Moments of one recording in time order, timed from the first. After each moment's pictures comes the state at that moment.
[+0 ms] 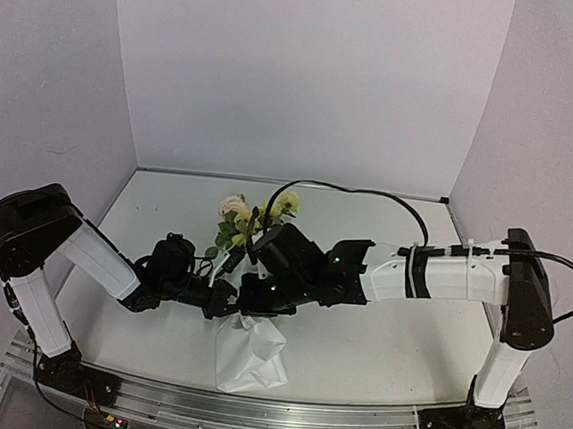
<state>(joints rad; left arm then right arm) -0.77 1.72 0.52 0.73 0.61 -0.31 1.18 1.88 1.42 -0.36 -0.04 0.86</state>
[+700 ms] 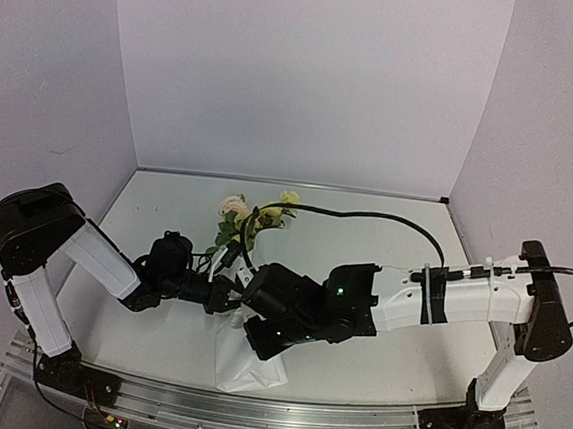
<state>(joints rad) -0.76 1.74 0.52 0.82 0.64 -0.40 1.36 1.80 1.39 -0.61 0.21 0.58</state>
